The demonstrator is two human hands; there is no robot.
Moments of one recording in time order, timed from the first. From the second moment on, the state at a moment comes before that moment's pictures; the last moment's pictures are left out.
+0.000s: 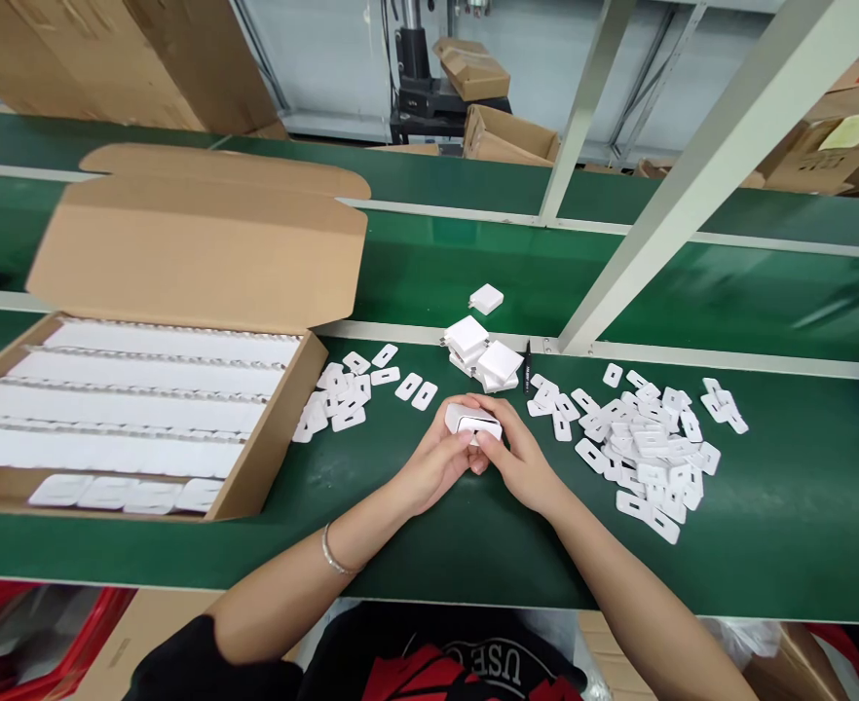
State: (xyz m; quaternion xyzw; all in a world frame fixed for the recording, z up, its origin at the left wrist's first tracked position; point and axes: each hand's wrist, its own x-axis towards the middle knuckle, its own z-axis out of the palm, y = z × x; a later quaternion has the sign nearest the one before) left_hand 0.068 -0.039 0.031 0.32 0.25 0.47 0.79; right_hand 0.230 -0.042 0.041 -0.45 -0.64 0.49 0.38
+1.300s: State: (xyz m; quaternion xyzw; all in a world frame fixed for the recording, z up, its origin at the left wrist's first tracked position) left_hand 0.056 -0.026 0.005 0.63 0.37 0.47 0.50; right_hand 0.228 -0.041 0.039 -0.49 -0.63 0.49 0.35
